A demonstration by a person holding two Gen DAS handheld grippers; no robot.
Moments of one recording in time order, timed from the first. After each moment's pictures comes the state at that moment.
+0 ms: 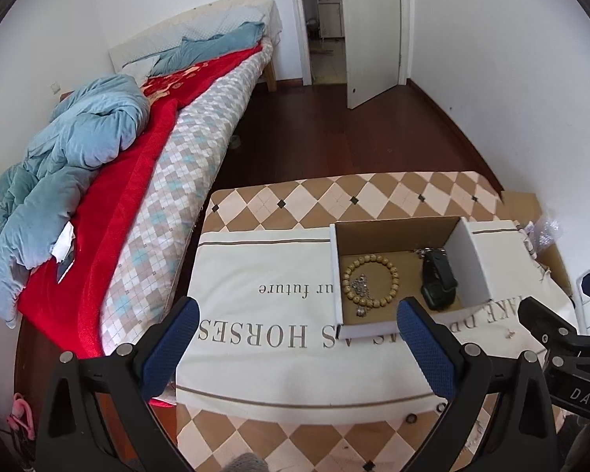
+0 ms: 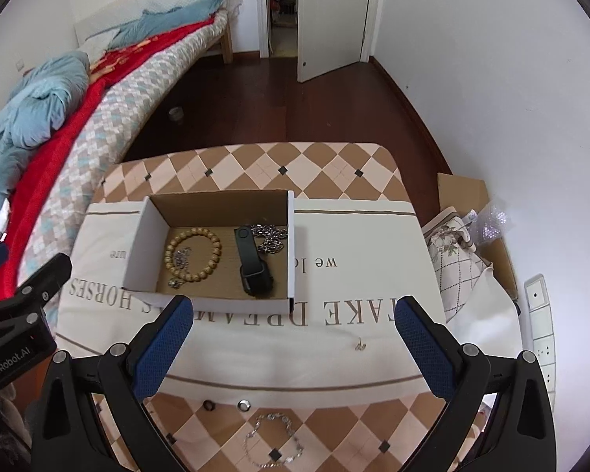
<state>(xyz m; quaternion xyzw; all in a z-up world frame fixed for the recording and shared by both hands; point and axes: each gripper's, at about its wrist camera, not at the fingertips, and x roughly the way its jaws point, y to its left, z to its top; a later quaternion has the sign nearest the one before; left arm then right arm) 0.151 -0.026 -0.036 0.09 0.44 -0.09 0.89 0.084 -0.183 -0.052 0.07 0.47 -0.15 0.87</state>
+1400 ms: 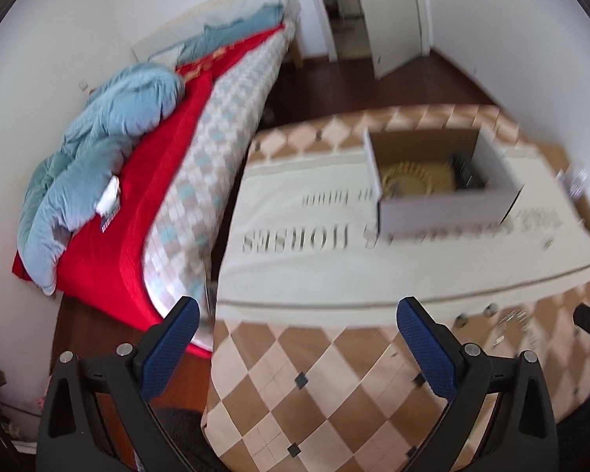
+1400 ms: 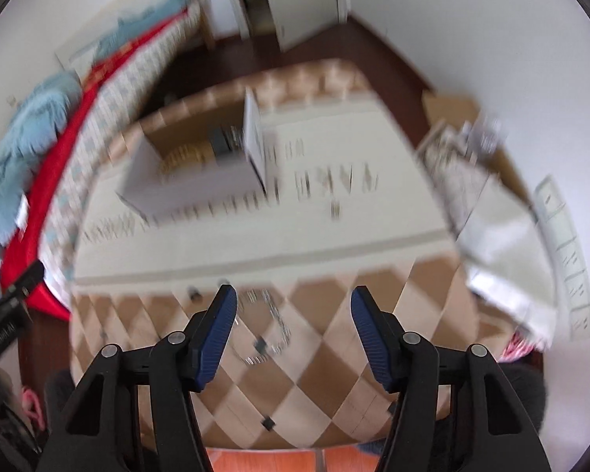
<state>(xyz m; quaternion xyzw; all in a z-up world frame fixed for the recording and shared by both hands) 0.071 0.000 -0.090 0.15 0.47 -0.02 0.87 -0.032 -0.210 -0.133 0.18 0.53 -0.13 0.82</state>
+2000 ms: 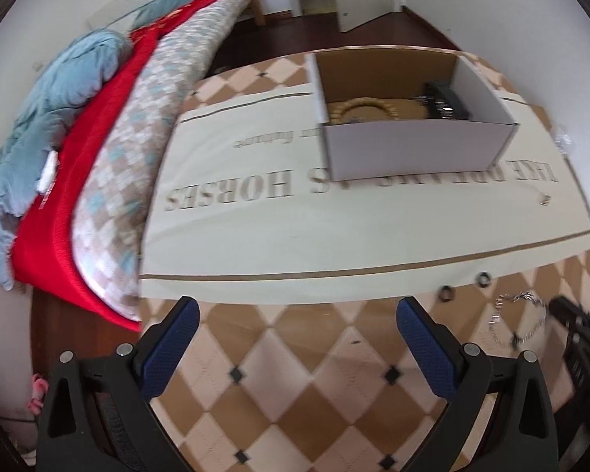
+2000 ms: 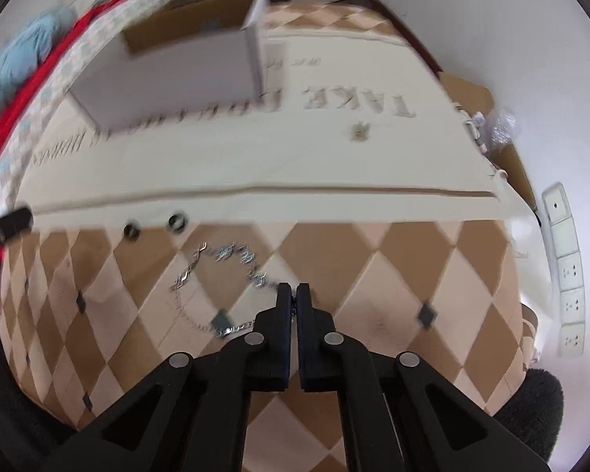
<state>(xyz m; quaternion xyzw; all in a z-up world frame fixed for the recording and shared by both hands) 0.082 -0.031 -0.149 0.14 0.54 -0.09 0.82 -0.030 -0.199 -0.203 0.10 0.55 -0.16 0.81</state>
